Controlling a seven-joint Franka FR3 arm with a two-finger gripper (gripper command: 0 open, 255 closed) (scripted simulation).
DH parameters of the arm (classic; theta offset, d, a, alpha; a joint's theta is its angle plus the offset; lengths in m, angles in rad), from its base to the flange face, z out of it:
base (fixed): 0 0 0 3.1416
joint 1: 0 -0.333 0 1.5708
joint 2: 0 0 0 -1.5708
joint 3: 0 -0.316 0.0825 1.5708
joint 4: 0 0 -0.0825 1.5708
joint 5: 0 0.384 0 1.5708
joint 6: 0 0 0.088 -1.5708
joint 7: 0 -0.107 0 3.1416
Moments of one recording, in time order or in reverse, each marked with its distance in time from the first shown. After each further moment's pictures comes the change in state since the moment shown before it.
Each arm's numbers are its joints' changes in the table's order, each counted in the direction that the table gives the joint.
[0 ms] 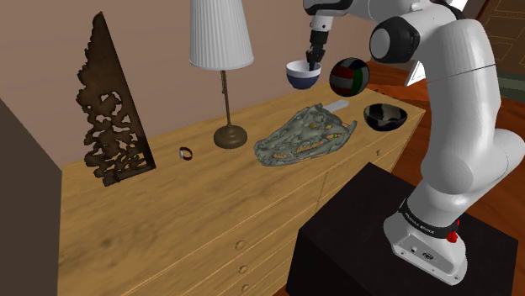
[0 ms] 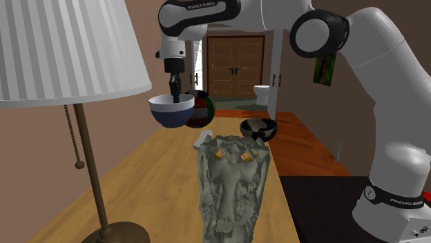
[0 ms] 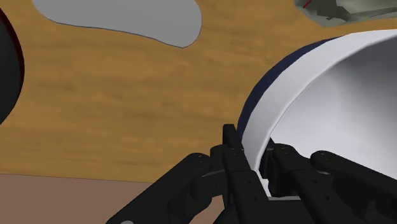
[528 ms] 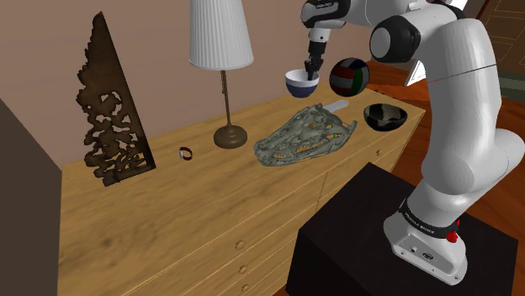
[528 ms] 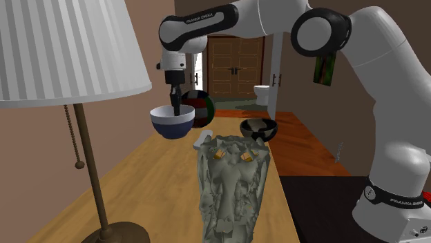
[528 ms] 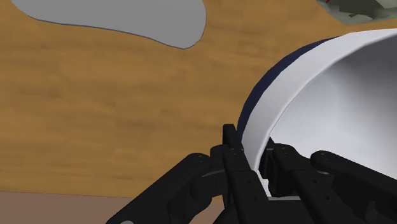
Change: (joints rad) arm -0.014 -0.009 0.000 0.126 0.001 0.115 0.013
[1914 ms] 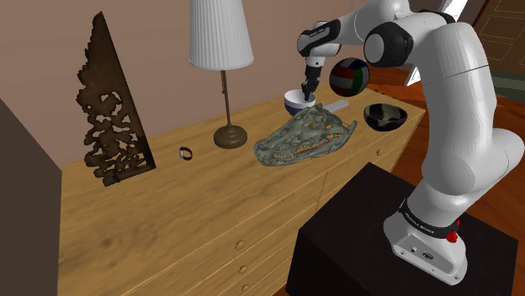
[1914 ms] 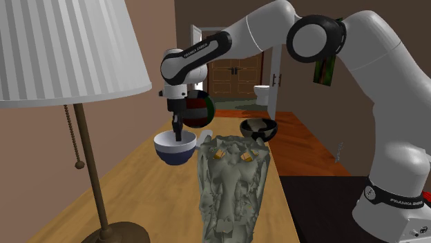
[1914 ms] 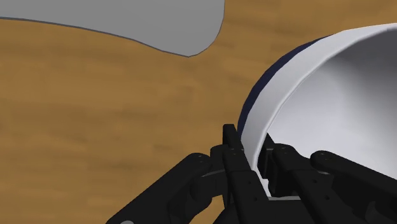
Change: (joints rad) arm -0.013 0.052 -0.011 0.189 0.020 0.238 0.030
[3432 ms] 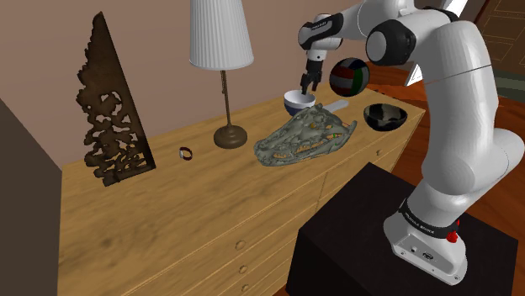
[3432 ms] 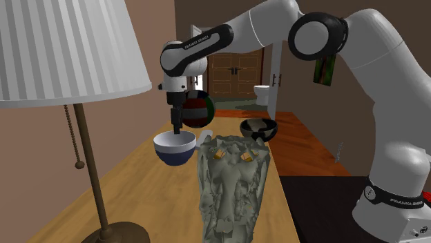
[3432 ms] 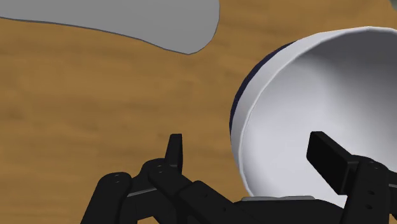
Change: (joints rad) arm 0.003 -0.019 0.004 -0.038 -0.007 -0.057 -0.006
